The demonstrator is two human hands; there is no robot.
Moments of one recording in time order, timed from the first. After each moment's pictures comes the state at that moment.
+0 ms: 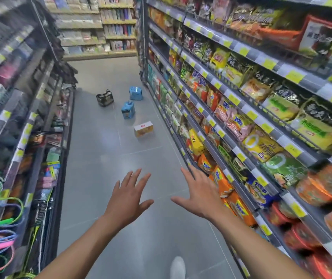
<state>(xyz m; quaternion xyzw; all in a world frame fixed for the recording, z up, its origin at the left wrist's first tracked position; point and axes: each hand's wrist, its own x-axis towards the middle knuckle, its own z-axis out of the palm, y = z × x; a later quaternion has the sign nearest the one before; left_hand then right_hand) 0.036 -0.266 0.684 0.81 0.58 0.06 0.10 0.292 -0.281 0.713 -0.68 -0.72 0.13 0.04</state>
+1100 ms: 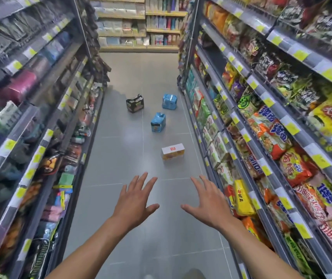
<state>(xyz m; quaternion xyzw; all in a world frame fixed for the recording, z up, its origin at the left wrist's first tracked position) -0.067 0.167 0.661 0.74 0.66 0.02 0.14 0.193 0.194 0.684 -0.63 -0.75 0.19 -0.01</state>
